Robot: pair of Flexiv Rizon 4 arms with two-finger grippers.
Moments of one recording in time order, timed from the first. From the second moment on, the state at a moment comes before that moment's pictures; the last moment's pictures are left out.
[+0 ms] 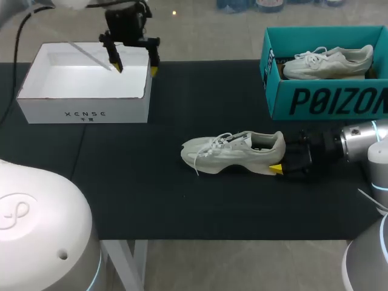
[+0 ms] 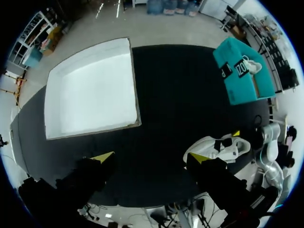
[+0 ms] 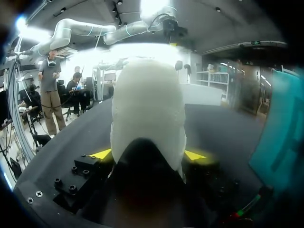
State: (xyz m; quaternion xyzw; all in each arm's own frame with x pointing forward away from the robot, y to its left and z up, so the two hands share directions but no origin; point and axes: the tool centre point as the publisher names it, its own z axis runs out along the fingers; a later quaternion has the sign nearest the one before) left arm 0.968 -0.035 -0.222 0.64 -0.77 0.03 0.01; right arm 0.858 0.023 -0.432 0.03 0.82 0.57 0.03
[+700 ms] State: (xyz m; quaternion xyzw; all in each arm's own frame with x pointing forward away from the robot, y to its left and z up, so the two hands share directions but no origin) left arm 0.891 -0.221 -0.249 0.65 -0.76 -0.01 0.04; right arm 0.858 0.023 -0.432 0.03 0.82 0.57 0.03
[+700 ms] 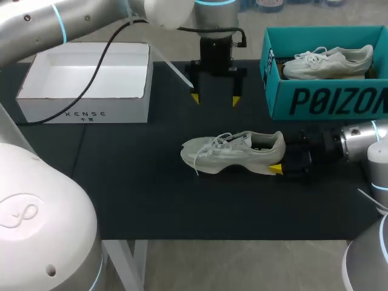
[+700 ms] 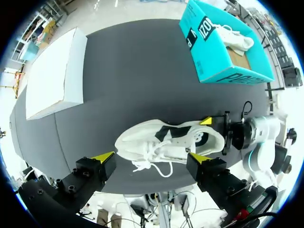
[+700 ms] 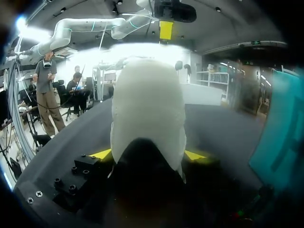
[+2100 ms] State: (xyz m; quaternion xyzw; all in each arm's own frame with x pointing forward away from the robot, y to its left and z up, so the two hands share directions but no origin) left arm 0.849 -0.280 -0.308 0.68 -0.74 -0.03 0.03; right arm 0.858 0.023 -0.432 0.03 0.82 0.57 0.03
